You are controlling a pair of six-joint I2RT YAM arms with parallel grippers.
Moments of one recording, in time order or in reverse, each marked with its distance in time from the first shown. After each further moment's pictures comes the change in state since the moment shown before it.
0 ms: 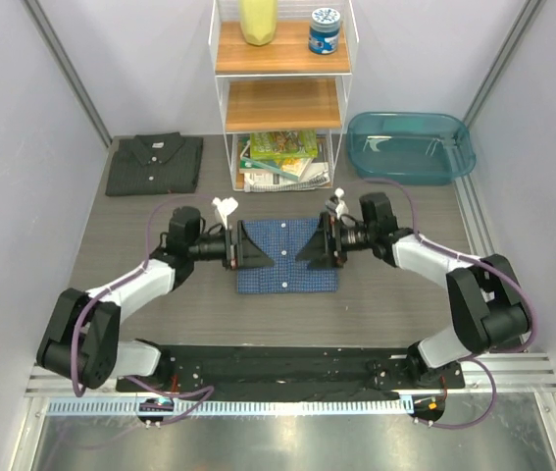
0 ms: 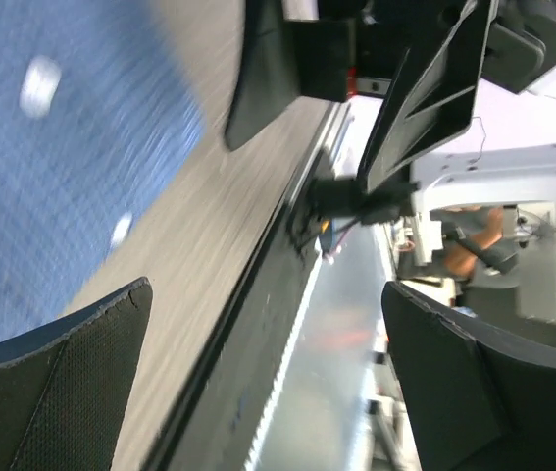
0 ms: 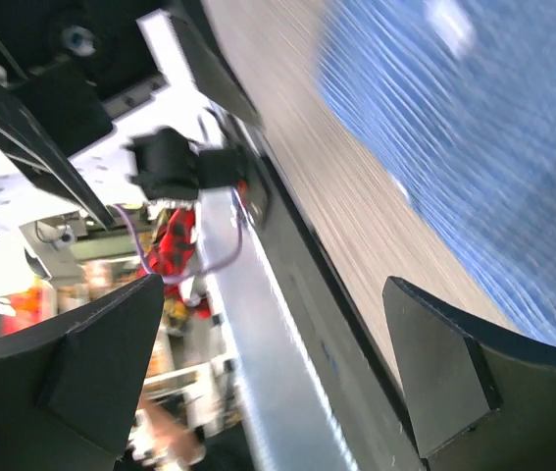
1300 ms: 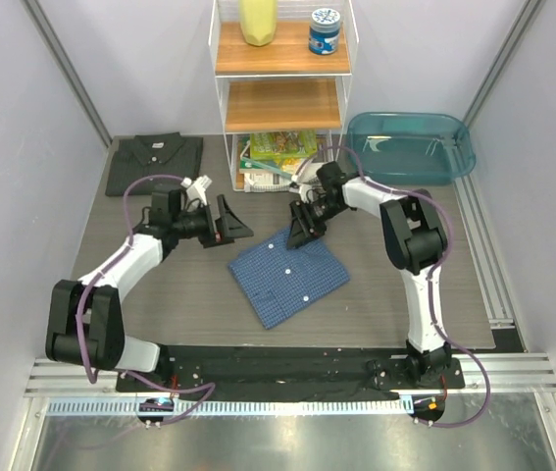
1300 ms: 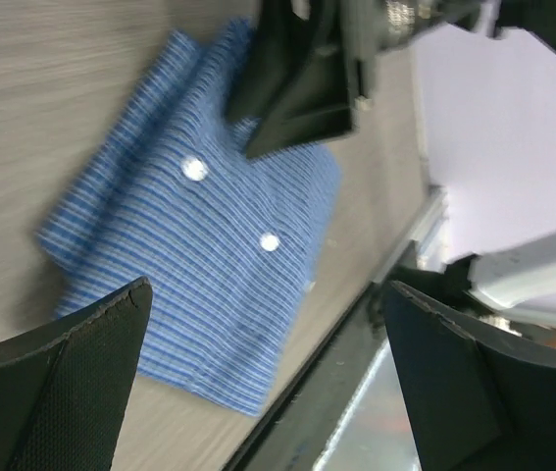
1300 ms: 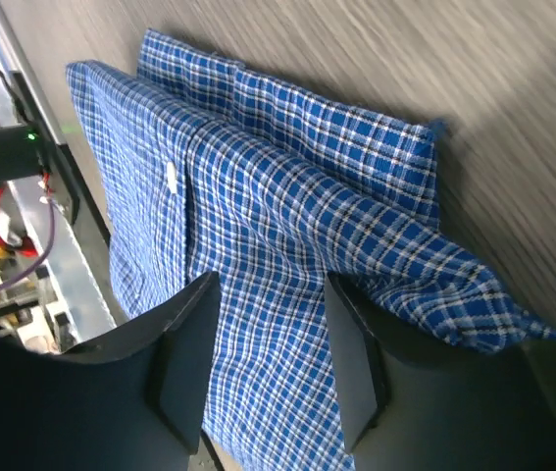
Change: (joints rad) left arm 0.159 0.061 0.261 -0.332 -0.171 0.197; right arm 0.031 0.687 0.862 -0.715 0.188 -0.761
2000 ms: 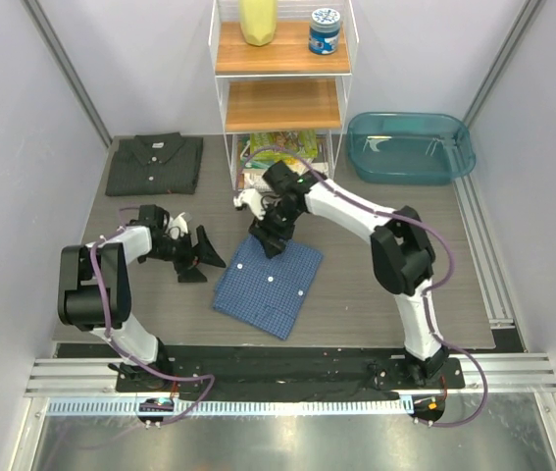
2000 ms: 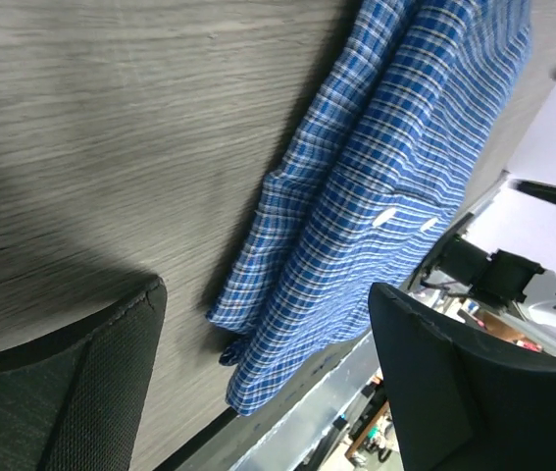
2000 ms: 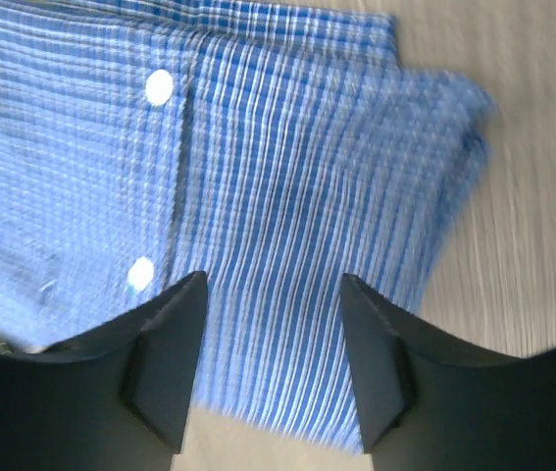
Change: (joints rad) left arm 0.246 0.250 0.034 -0.489 -0.032 0.306; right arm 0.319 -0.068 0.219 -0.201 0.379 -0.446
